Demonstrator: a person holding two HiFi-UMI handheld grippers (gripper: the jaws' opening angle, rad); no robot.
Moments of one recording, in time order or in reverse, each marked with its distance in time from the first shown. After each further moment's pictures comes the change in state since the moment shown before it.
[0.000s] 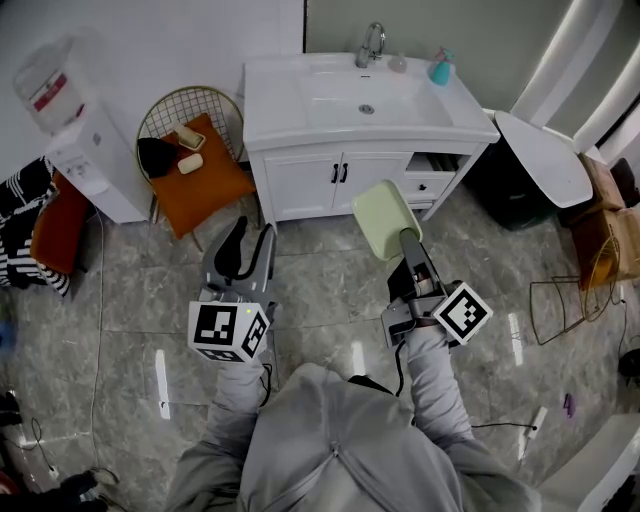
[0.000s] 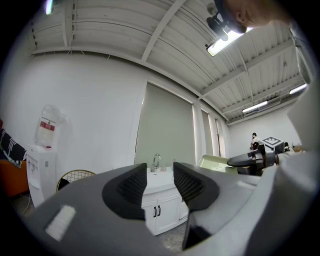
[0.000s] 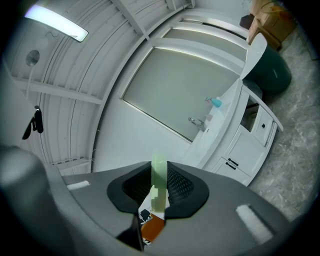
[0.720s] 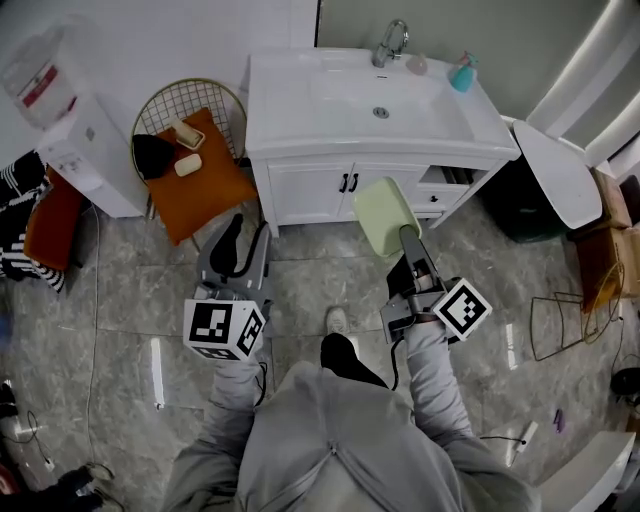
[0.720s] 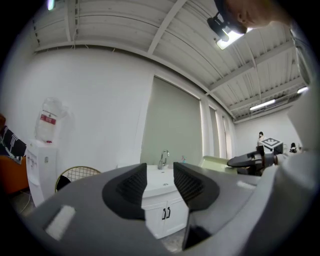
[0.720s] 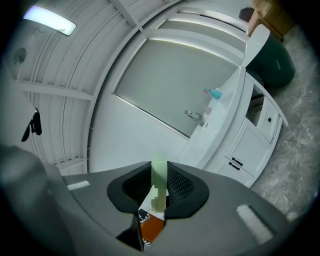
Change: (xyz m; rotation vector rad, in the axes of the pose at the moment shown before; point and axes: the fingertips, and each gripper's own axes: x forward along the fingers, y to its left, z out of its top) left arm 0.078 0.065 -0.031 -0.022 0.035 0.046; right arm 0.104 -0.055 -0.001 0.031 0.054 -0.030
